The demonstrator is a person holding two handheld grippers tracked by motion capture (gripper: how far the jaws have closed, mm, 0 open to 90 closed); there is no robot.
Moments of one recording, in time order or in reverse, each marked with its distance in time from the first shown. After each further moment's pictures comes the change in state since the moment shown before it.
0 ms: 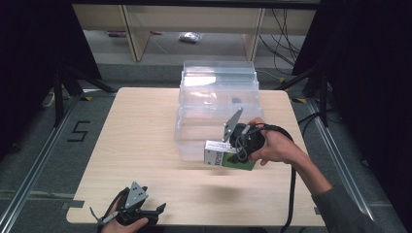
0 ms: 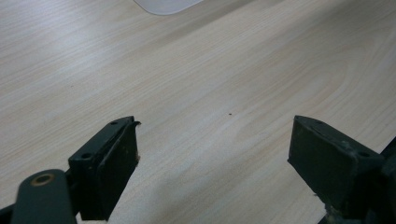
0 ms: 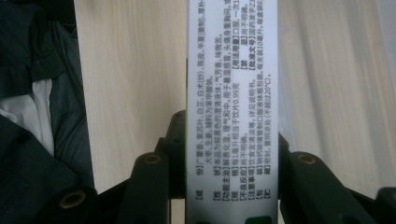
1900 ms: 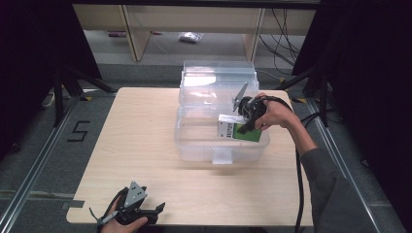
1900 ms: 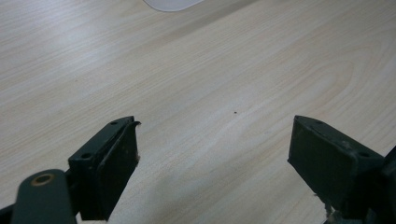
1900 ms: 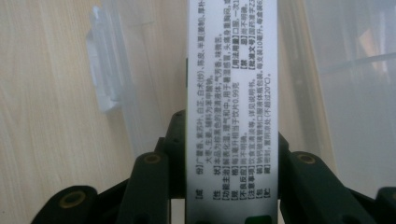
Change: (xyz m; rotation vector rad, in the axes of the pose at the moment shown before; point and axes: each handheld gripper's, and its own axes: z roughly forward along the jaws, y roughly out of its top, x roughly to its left) left arm 0.002 -0.002 0.002 -0.019 0.001 -0.034; right arm -0.128 -0.019 0.035 0.043 -0.006 0.011
